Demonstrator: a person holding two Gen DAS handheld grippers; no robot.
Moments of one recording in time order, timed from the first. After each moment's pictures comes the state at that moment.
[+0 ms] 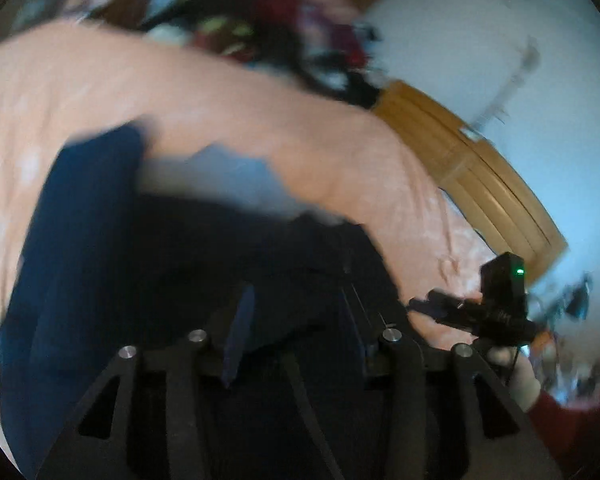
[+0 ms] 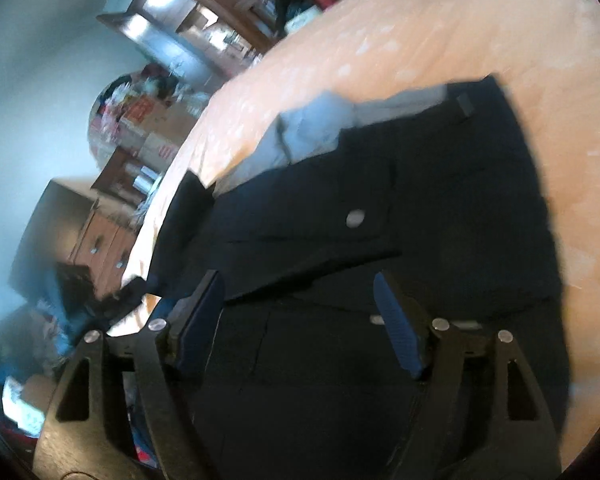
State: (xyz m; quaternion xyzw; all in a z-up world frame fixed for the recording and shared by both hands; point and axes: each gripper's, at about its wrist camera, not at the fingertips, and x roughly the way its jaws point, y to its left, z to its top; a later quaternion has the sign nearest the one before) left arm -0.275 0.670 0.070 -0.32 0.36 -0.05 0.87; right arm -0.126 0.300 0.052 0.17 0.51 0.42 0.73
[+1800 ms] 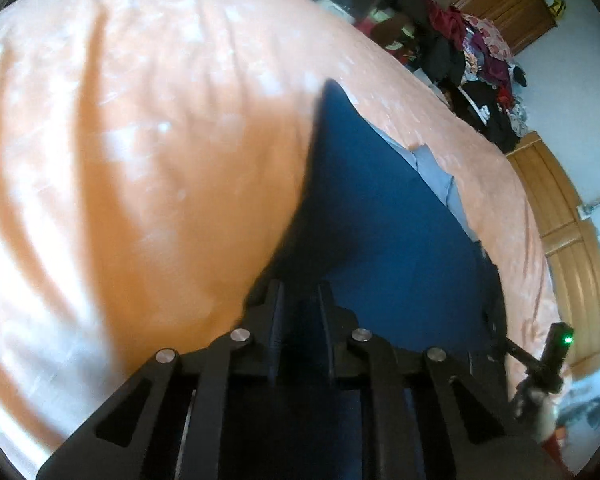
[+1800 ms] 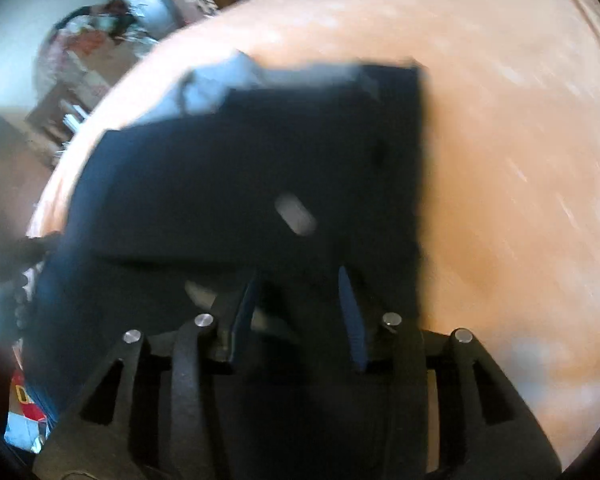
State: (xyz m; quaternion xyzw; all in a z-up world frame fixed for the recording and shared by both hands) left arm -0.332 0.773 0.015 -0.34 0.44 0.14 0.82; right arm -0.101 0.240 0.005 0.01 0.54 0.34 0.77
